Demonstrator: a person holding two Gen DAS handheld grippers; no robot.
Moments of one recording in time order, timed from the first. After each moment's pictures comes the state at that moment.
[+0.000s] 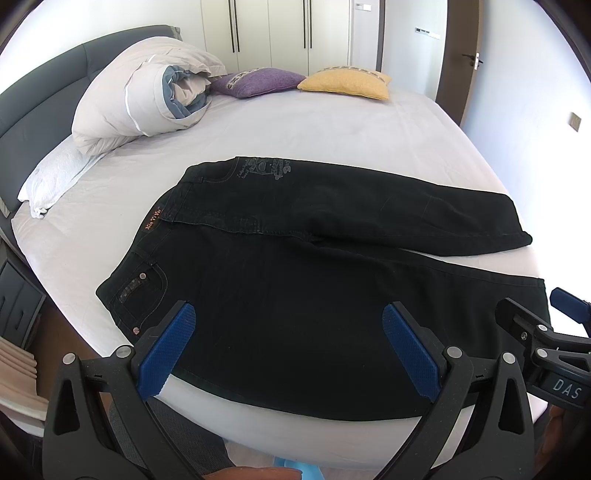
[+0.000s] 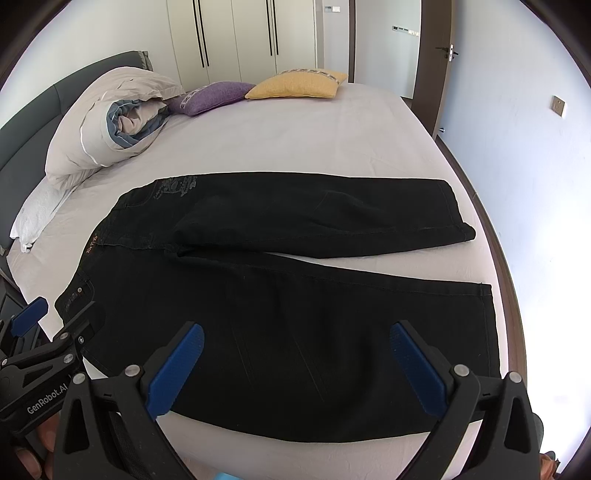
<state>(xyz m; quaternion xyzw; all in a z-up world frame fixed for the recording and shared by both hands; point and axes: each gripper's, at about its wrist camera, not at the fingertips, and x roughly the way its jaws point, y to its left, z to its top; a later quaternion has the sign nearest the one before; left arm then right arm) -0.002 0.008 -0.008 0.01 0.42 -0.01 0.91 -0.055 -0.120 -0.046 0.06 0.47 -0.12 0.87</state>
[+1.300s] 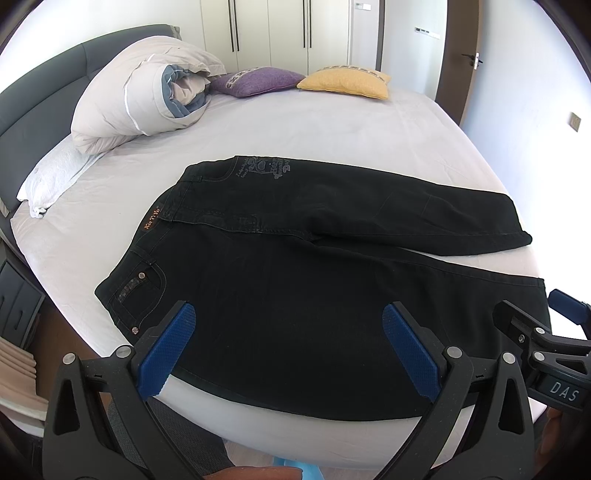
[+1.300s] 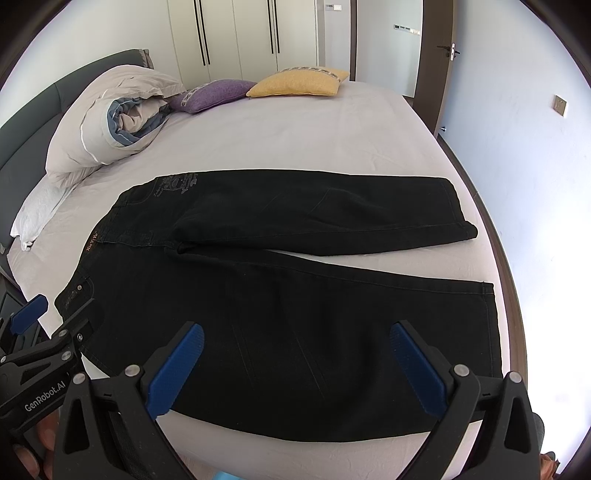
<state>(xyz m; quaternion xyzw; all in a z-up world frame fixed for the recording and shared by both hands) -0.003 0.004 -0.010 0.01 0.42 -0.01 0.91 -0.055 -0.119 -0.050 0.06 0.47 -0.12 0.87</state>
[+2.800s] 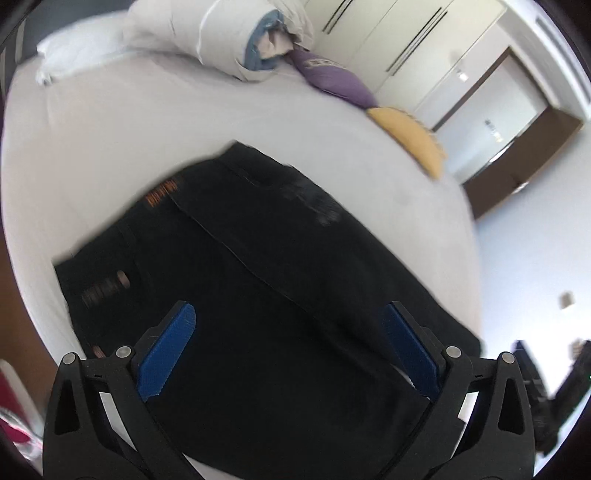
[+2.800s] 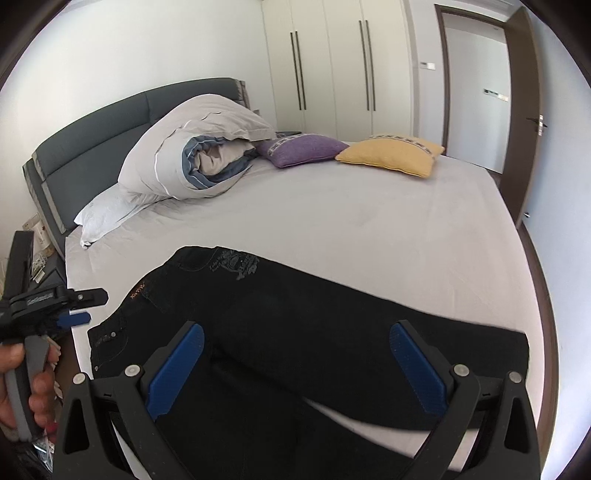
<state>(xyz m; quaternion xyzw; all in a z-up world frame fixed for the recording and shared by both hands) 0.121 0.136 -0.003 -0.24 0.44 0.04 0.87 0.072 -0.144 -0.019 0.01 0.37 0.07 0.93</state>
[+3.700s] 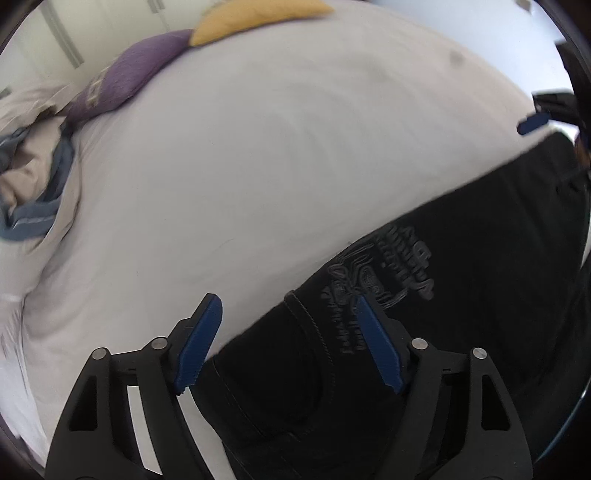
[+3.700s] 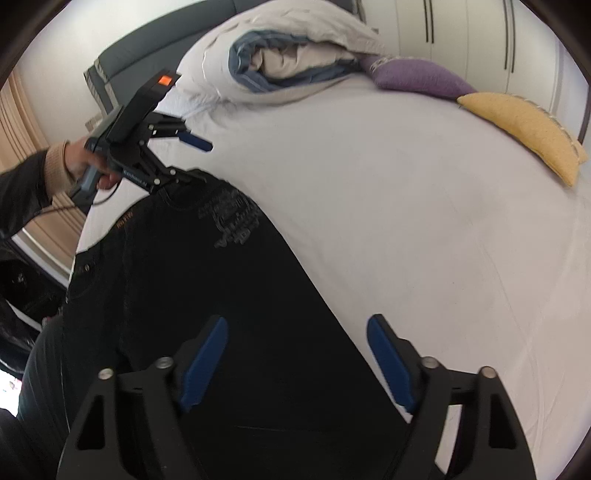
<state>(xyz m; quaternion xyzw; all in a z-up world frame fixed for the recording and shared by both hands) 0.439 0.127 -0.072 0.23 0.51 -0.24 0.79 0.304 -0.172 -0.142 -0.08 0.51 0.30 0.80</state>
